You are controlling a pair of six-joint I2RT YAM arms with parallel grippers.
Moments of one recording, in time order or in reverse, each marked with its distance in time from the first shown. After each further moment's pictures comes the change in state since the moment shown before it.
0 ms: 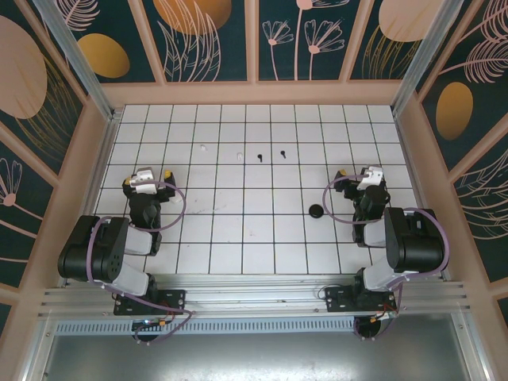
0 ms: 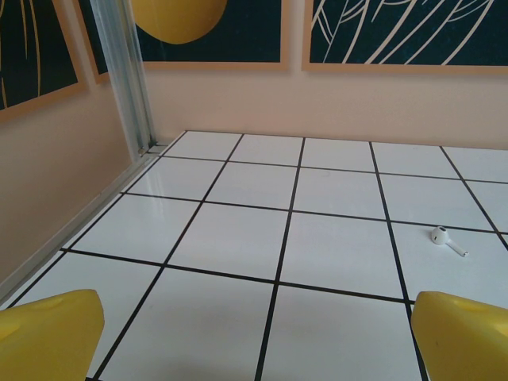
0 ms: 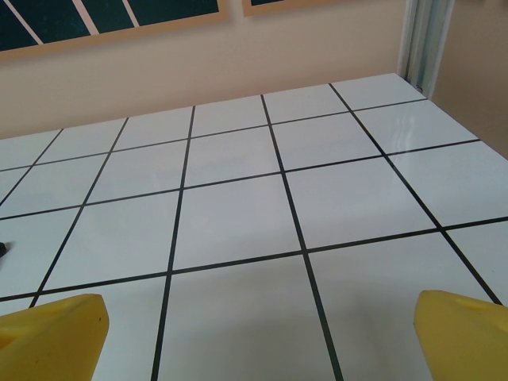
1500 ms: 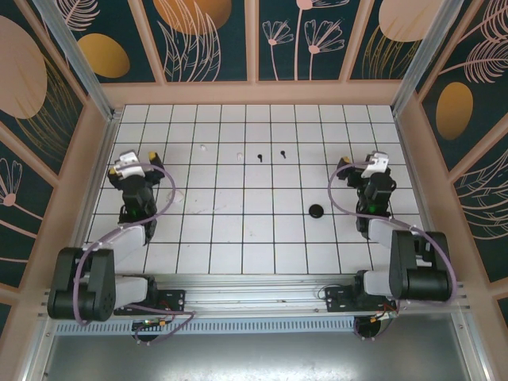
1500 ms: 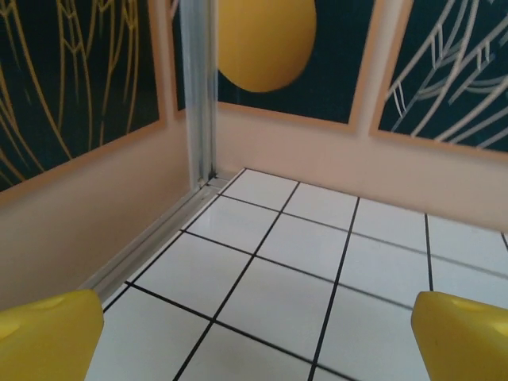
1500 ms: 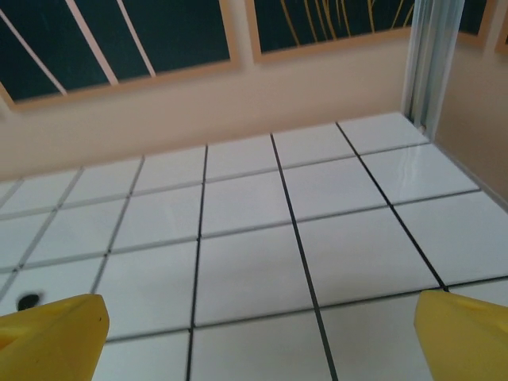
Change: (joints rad) left arm 0.003 -0.294 0.230 -0.523 -0.202 -0.122; right arm 0.002 -0.233 0.149 -0.356 -0.011 0.039
